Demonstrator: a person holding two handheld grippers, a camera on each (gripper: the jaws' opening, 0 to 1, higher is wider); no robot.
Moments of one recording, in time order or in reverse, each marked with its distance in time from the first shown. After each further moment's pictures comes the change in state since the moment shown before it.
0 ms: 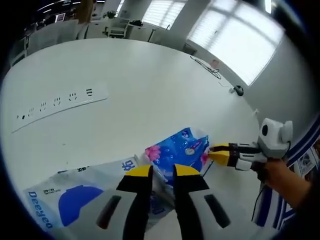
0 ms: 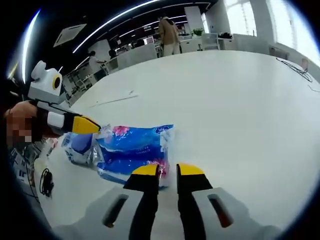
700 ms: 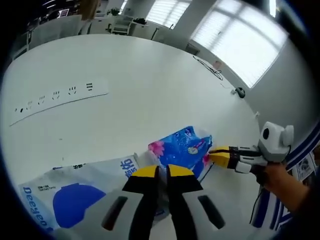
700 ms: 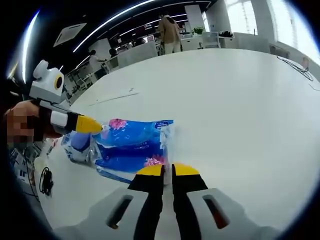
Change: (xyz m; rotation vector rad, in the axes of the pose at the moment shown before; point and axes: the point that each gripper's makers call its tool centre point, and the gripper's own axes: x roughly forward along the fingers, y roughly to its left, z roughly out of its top) left arm 0.008 0.002 -0.006 -0.035 0.015 0.008; right arm 0.005 -0.001 -0.006 0.004 0.015 0.007
